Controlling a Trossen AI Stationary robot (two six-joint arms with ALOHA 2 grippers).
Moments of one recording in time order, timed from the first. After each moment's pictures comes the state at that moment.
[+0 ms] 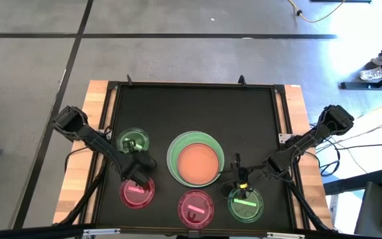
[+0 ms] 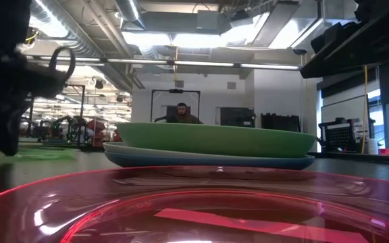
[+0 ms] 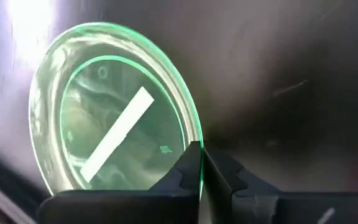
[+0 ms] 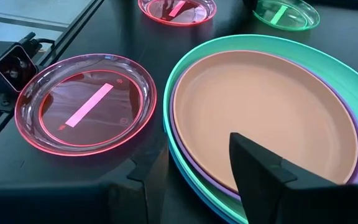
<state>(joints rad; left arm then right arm) -0.57 1.61 0.78 -0.97 -0.39 -0.88 0.64 1.40 0.60 0.22 0.46 0.21</state>
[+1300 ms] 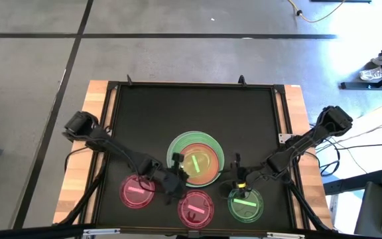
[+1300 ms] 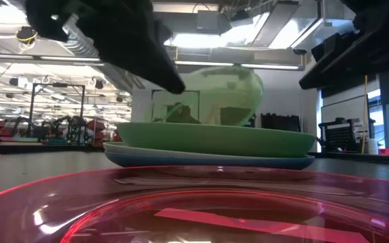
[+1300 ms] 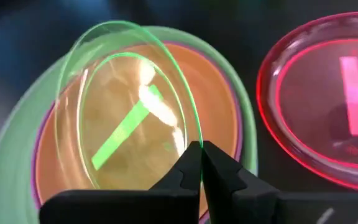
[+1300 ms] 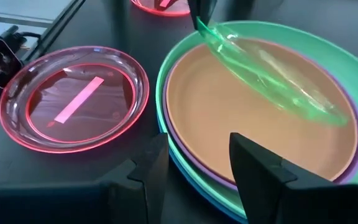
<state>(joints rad) -0.46 1.77 1.10 -0.18 -0.42 -0.06 0.64 1.43 0.60 0.21 0.48 0.26</state>
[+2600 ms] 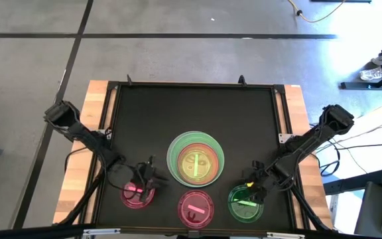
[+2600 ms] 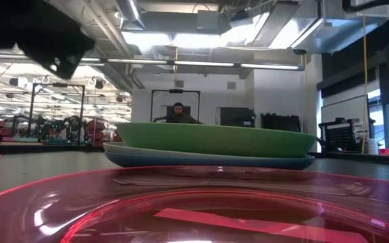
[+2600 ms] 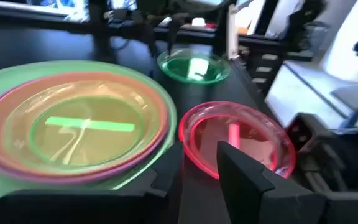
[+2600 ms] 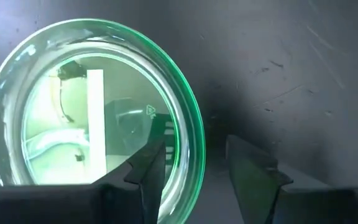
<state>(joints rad) -0.67 1.45 0.45 0.67 -0.52 -0.35 0.77 1.39 0.66 -0.46 0.09 0.98</state>
